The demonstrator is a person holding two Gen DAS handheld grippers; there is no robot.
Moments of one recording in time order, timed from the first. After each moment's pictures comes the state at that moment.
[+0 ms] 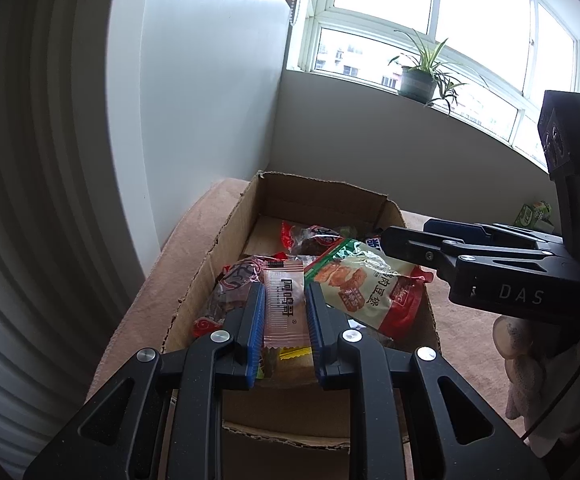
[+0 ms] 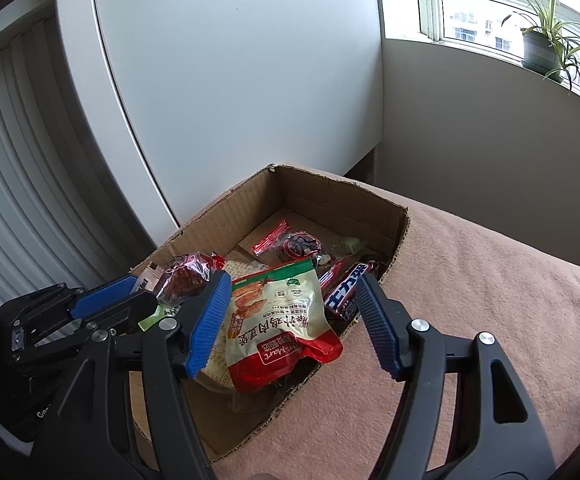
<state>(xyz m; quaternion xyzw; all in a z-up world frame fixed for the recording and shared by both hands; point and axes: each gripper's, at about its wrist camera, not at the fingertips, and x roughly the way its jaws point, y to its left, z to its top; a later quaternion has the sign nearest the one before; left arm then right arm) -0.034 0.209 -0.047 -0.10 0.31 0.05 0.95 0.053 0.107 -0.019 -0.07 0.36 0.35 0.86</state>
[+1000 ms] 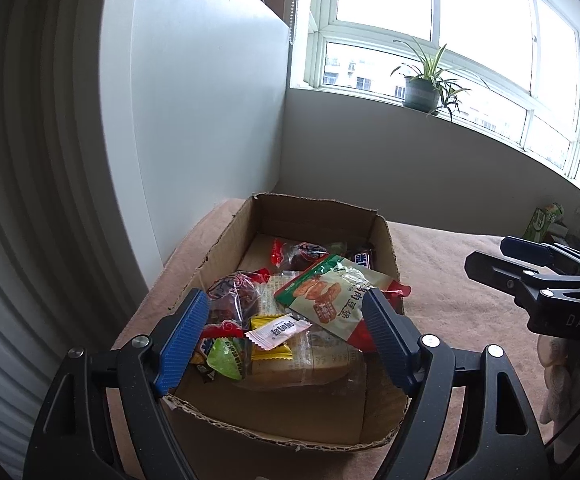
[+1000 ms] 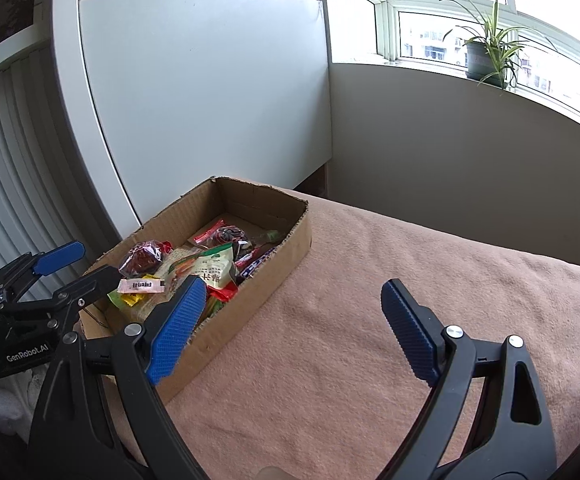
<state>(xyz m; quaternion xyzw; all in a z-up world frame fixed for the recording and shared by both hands) -0.039 0.176 -0.033 -0.07 0.28 0.09 0.95 0.038 0.016 -0.003 -0.06 0.32 0.30 0.90</state>
